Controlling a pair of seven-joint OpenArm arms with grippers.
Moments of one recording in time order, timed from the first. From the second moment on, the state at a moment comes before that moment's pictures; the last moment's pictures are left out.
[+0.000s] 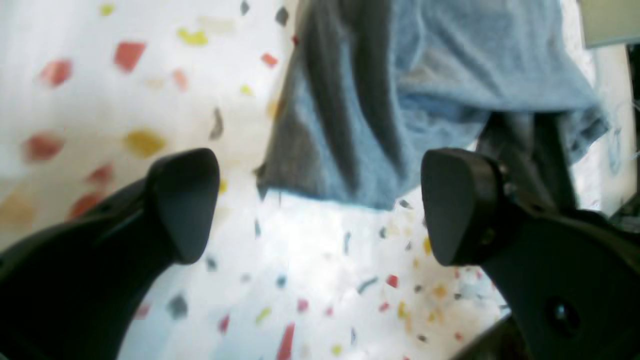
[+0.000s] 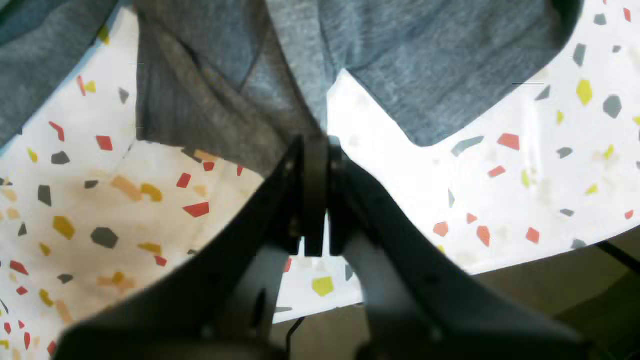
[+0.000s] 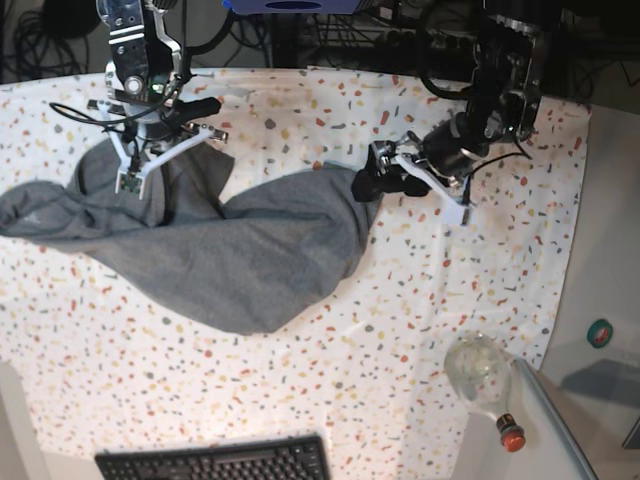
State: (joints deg) left arm 11.1 -14.4 2.6 75.3 -45.5 -17.8 30.2; right arm -23.0 -1.0 -6.0 100.1 -0.3 -22.3 -48.3
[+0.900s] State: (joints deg) left arm 7.6 -26.6 -2.7 76.9 -46.2 -18.2 31.7; right arm -26.4 0.1 7.3 107.3 1.7 -20.7 -43.7
